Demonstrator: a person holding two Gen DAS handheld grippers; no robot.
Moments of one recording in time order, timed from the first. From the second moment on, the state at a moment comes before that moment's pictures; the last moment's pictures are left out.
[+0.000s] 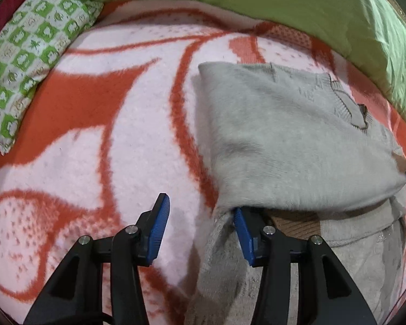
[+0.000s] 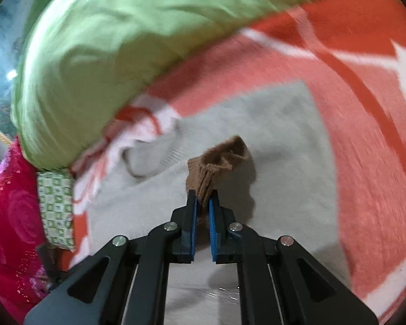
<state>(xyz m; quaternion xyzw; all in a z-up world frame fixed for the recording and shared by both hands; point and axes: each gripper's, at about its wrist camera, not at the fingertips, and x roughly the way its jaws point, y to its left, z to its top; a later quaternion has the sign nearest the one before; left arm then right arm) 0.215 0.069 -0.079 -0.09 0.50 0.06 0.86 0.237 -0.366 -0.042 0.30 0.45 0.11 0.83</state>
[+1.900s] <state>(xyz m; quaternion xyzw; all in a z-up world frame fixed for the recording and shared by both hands) 0.102 0.089 -0.057 -0.11 0.57 0.01 0.82 0.122 -0.404 -0.006 0.24 0.48 0.15 0.83</state>
